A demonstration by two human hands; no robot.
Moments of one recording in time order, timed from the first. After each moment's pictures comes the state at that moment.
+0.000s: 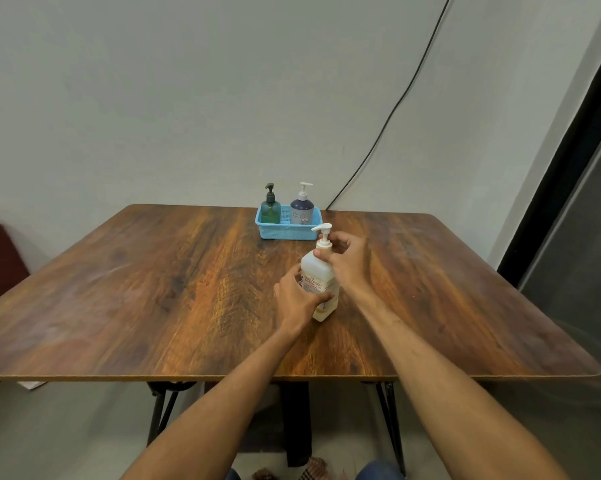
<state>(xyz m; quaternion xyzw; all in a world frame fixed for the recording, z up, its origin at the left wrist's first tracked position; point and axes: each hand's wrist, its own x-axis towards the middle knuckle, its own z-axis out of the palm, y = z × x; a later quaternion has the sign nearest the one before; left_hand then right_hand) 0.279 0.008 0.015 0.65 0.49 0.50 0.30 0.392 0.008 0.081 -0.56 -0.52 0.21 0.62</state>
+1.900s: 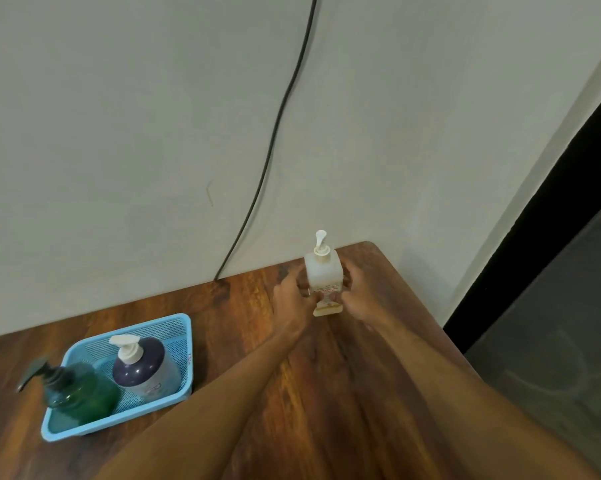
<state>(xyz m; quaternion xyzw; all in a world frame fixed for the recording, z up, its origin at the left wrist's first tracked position) 0.625 0.375 0.060 0.73 0.44 0.34 0.39 0.759 0.291 0.107 -0.72 -0.53 0.23 0.39</state>
